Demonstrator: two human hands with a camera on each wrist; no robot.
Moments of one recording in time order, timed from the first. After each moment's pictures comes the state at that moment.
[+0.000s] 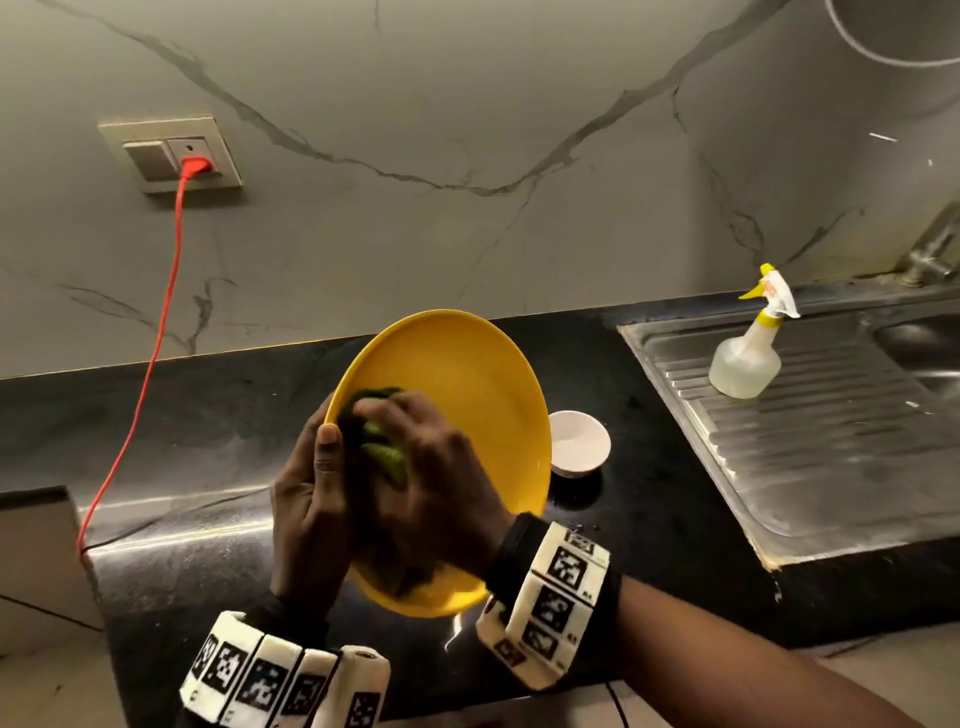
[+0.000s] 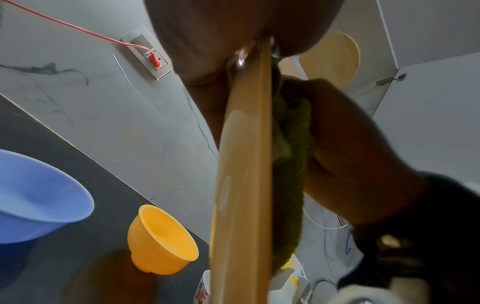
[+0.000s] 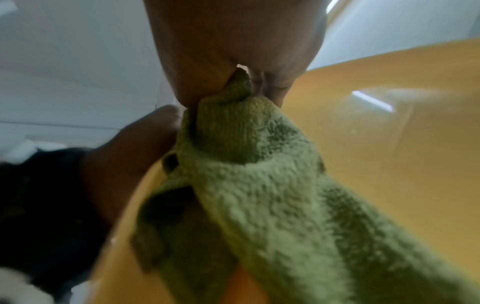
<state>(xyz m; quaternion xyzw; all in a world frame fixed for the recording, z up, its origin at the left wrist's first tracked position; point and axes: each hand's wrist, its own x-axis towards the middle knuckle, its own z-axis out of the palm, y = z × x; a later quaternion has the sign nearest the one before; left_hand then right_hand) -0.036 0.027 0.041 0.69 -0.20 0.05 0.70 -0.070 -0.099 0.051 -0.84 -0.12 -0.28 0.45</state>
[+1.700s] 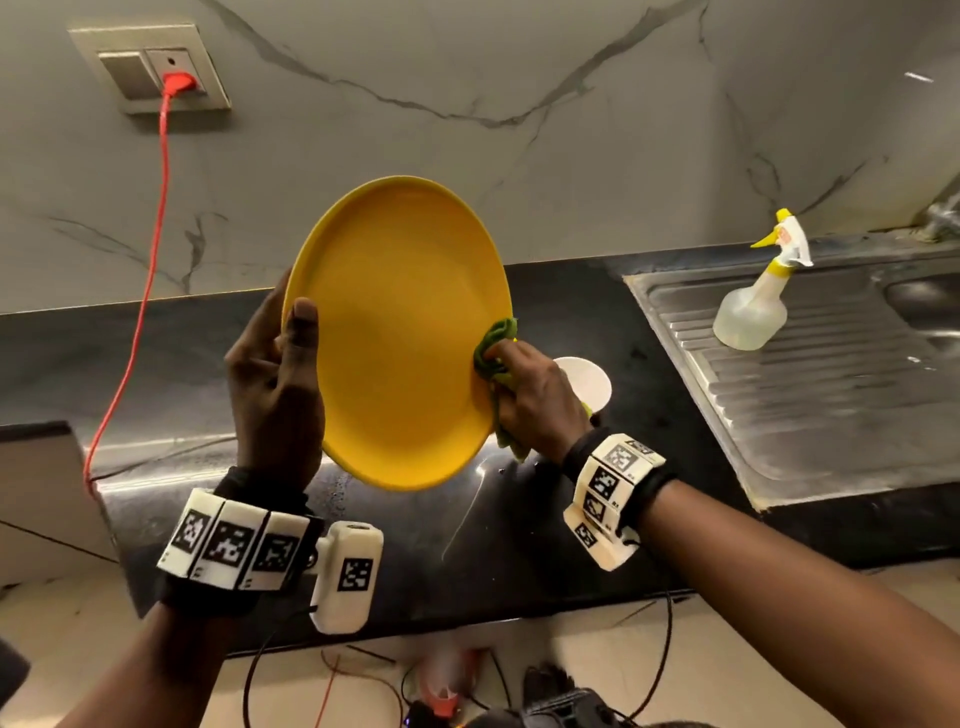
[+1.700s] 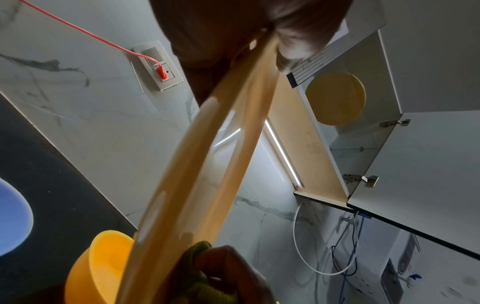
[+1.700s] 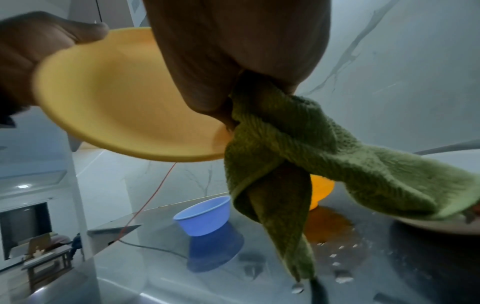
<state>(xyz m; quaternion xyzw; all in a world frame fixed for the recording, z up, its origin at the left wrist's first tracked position) -0.014 0.030 0.078 0.67 -0.24 0.11 0.69 -0.063 -0.192 -0.016 -0.91 0.03 -0.23 0.33</state>
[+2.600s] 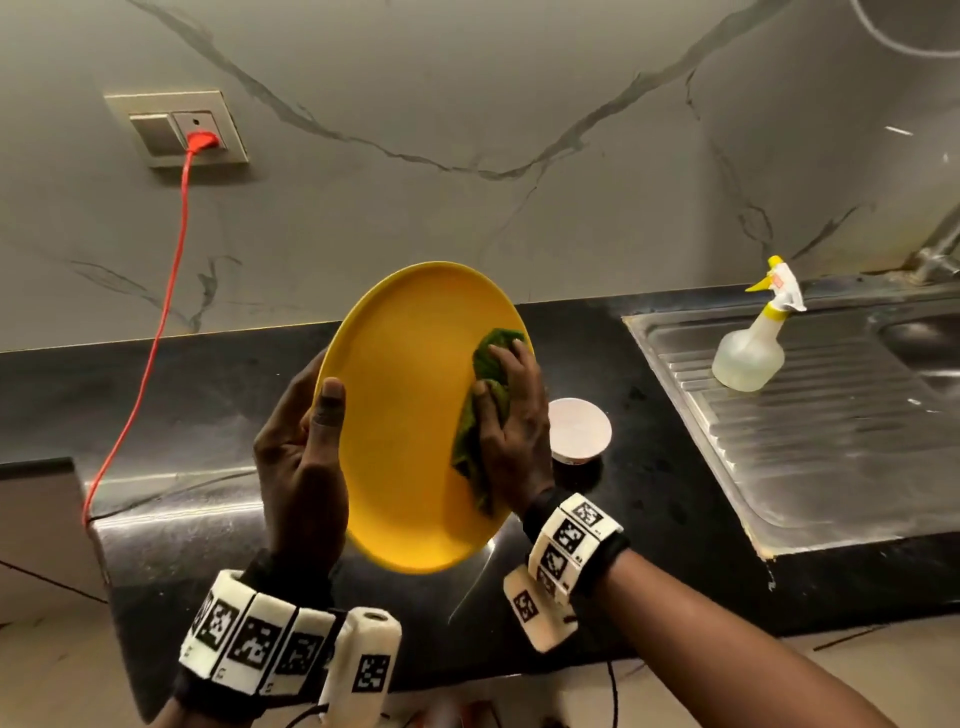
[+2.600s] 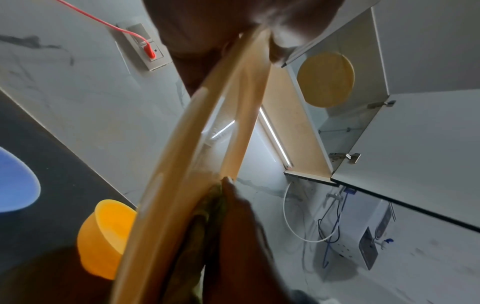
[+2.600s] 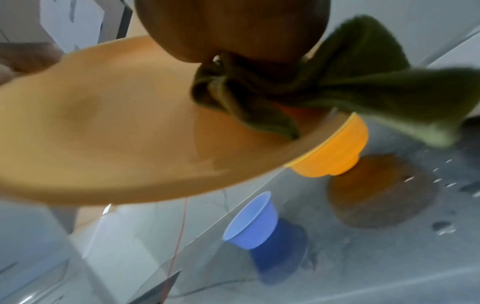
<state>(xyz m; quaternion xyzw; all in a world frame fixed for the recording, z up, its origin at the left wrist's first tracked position) -0.039 0.022 0.065 0.67 -0.20 0.12 0.71 -0.048 -0.157 -0.015 -0.78 0.11 -0.37 0.49</state>
